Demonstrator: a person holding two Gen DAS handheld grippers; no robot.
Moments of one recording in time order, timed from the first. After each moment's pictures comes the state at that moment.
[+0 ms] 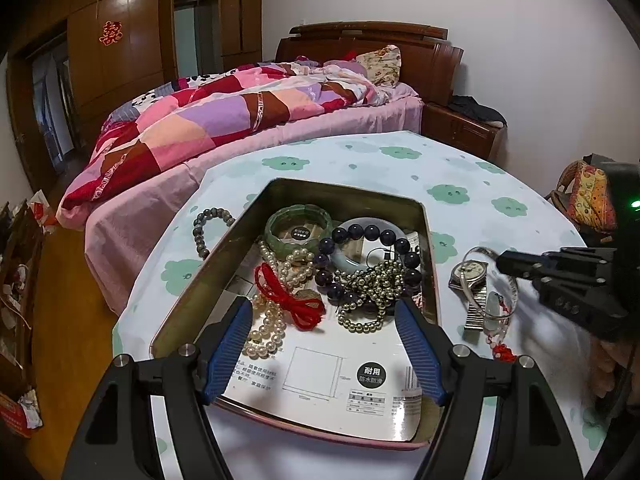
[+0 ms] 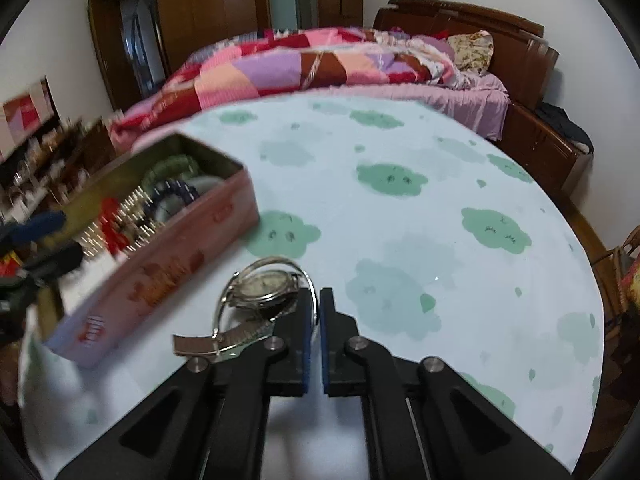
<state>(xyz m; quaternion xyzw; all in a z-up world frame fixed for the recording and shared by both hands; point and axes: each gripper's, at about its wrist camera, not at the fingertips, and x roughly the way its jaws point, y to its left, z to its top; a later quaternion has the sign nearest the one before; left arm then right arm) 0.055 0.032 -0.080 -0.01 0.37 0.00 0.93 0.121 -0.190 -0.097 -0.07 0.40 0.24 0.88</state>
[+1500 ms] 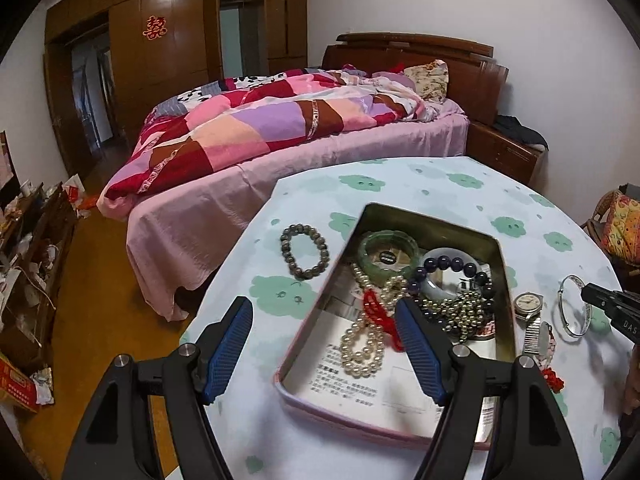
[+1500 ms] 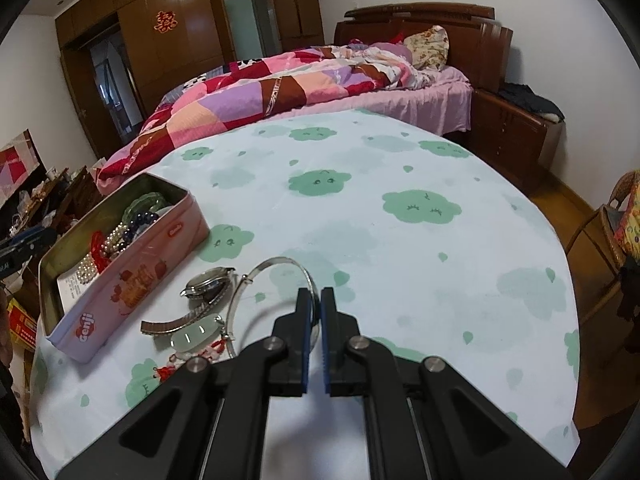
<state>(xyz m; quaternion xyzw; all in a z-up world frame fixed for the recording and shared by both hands) 0.056 0.084 -0.062 -0.02 0.35 0.07 0.93 0.122 -0.238 -0.097 -0.01 0.38 0.20 0.90</state>
